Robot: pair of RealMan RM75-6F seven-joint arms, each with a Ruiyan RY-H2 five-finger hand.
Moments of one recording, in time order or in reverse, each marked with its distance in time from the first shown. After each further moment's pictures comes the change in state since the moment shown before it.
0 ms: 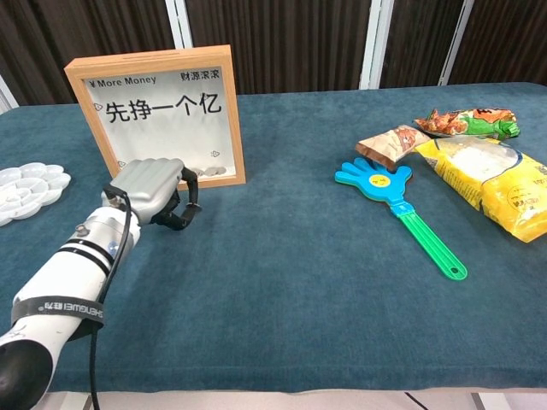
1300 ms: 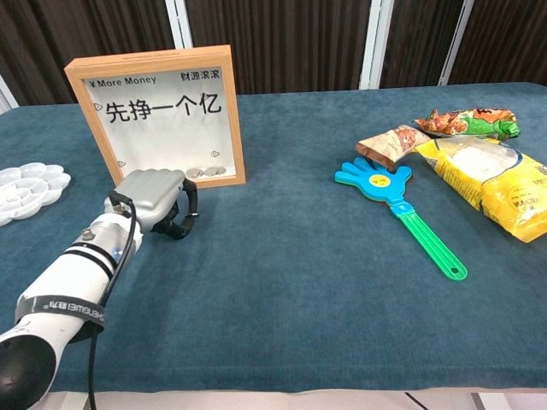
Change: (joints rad) left arm -0.005 -0.006 -0.010 0.002 -0.056 -0.059 0.072; right arm -0.001 0.001 0.003 -0.001 0.003 0.005 0.005
